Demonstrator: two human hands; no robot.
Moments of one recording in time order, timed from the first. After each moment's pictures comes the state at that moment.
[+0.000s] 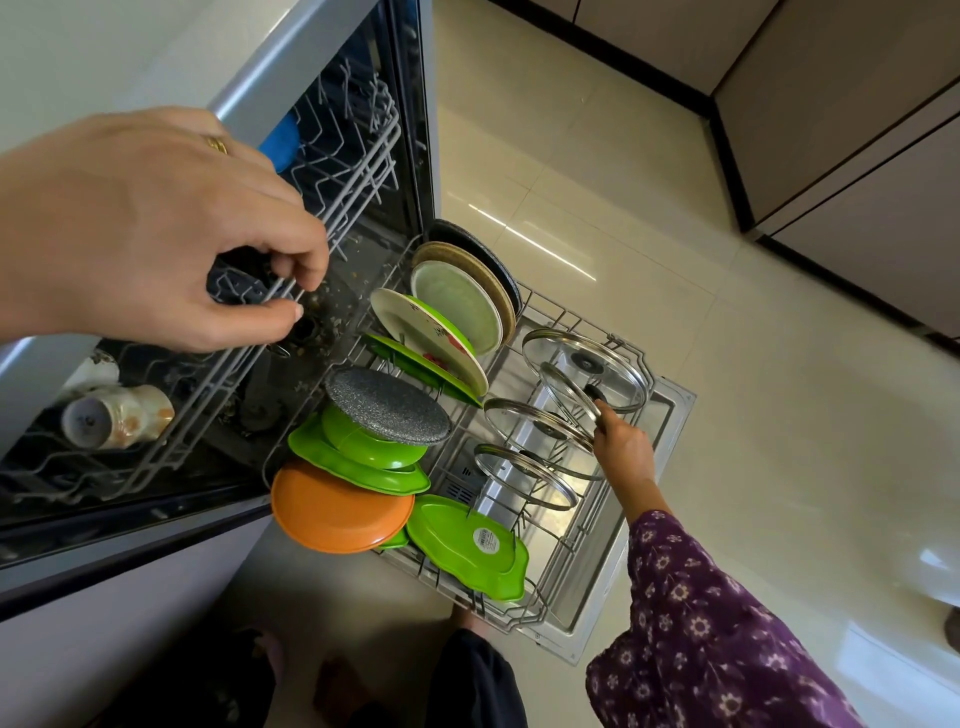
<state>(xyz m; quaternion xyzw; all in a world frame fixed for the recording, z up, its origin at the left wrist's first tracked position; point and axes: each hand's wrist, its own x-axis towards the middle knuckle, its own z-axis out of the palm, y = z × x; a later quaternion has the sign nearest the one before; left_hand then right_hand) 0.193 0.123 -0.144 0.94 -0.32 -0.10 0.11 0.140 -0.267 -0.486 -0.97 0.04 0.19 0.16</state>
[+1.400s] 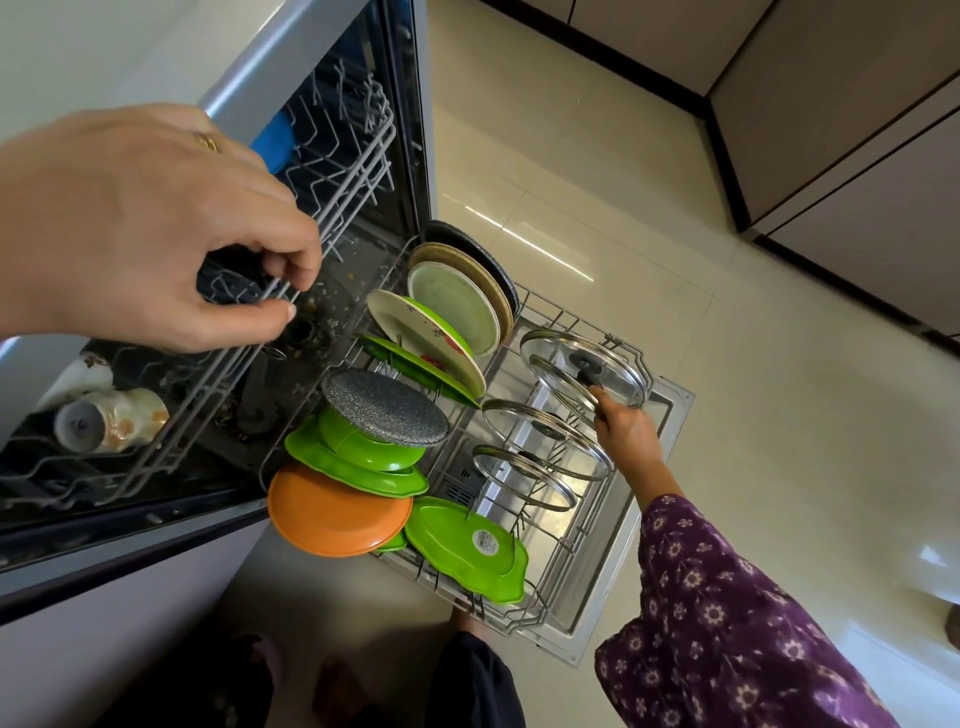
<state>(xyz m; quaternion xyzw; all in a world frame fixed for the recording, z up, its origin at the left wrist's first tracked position) 0.201 0.131 -0.163 0.94 -0.32 -0.07 0.10 0.161 -0.277 -0.473 -0.97 -0.05 0.18 0.14</state>
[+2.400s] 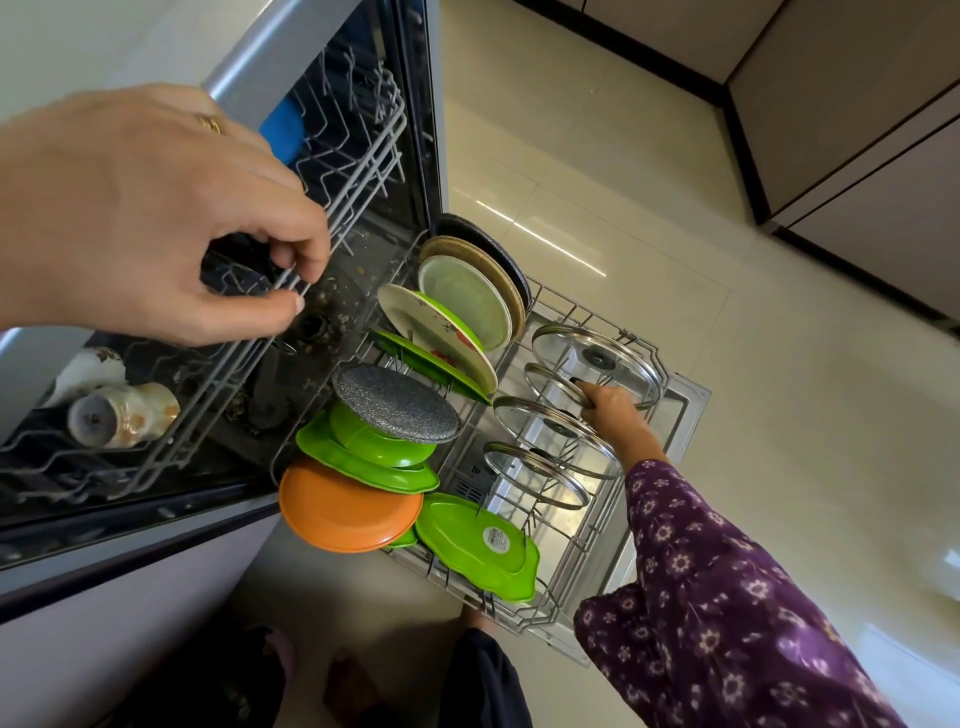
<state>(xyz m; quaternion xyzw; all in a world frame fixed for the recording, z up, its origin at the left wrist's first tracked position) 0.201 0.138 -0.167 0.94 -0.28 -0.13 0.12 0.192 -0.250 -0.497 -0.94 -0.03 0.30 0.17</state>
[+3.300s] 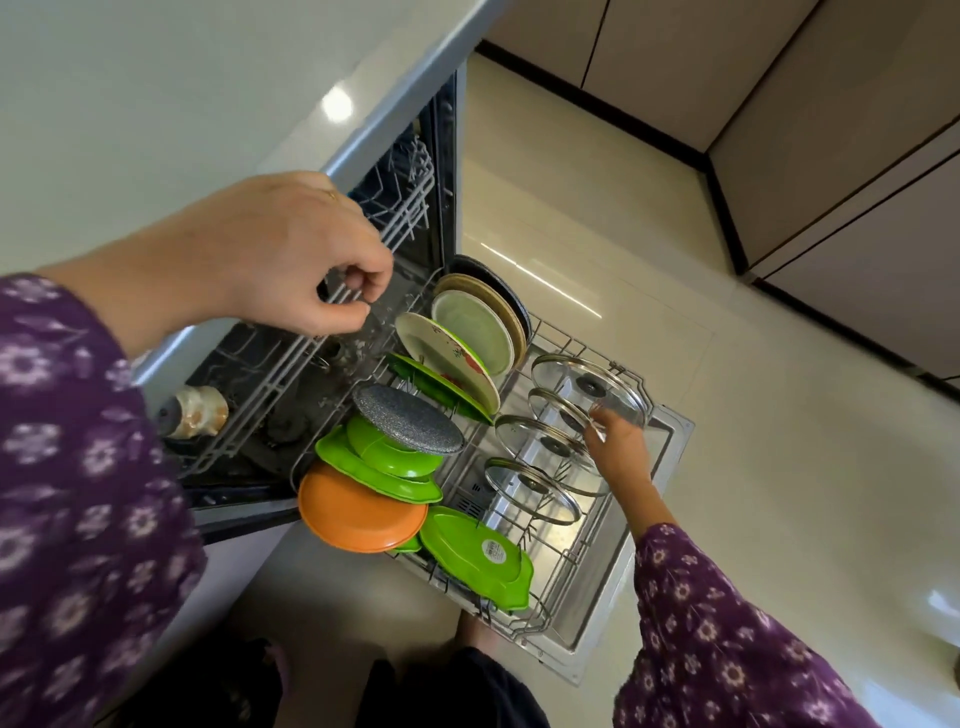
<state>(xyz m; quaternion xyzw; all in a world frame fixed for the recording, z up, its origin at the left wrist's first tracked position) 0.200 0.136 -0.139 0.93 -0.36 -0.06 0.02 0.149 -0.242 -0.435 -0.95 0.09 0.17 0.25</state>
